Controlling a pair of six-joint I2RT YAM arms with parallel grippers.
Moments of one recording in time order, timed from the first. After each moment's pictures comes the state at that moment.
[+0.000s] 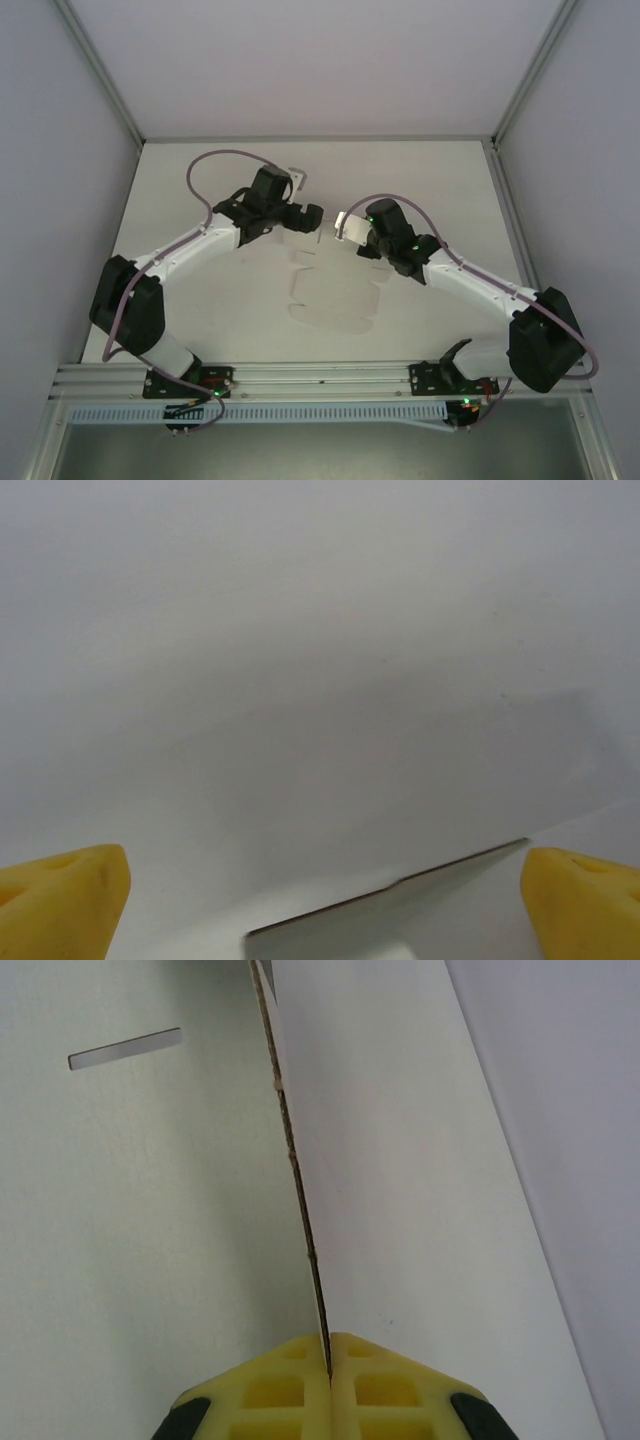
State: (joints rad) left arm -0.63 1.58 1.21 -0.38 -0.03 -0.21; right arm 0.66 1.31 0.86 -0.23 0.14 -0.77
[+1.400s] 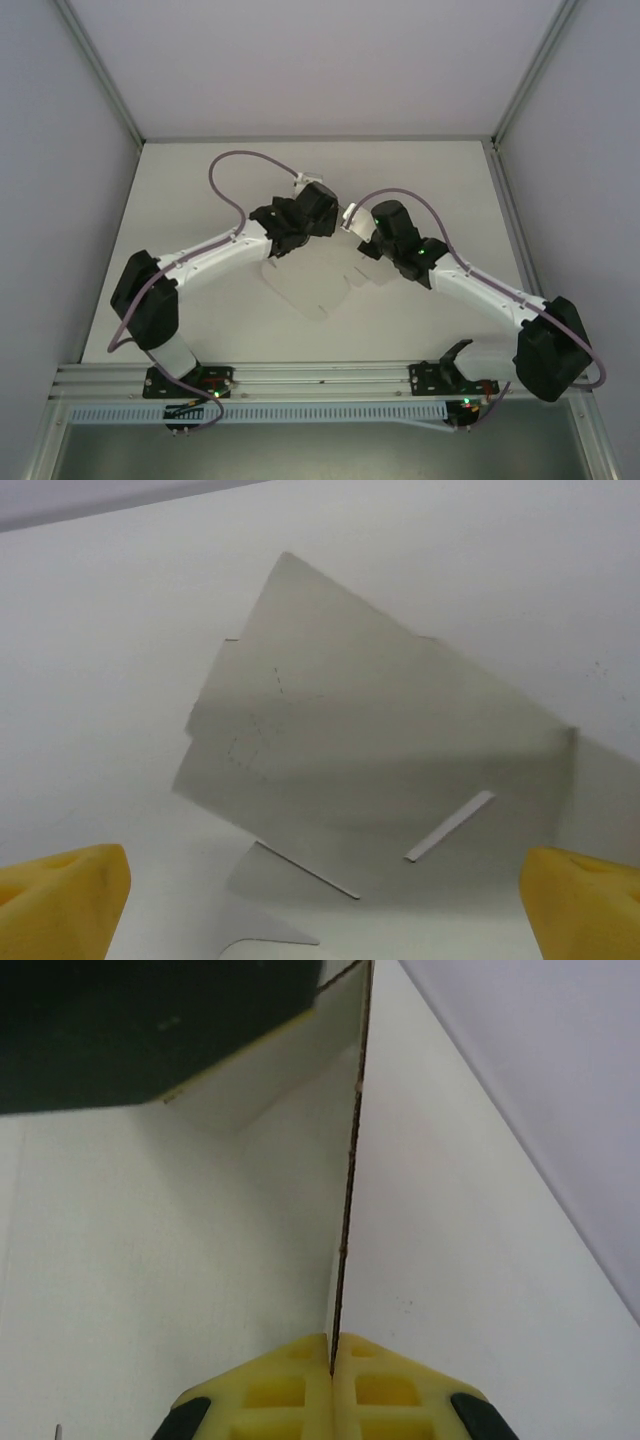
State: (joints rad) left arm -0.88 1.65 1.33 -0.52 -0.54 -0.46; right arm 0.67 1.24 0.83 -0.22 0.16 -0.54
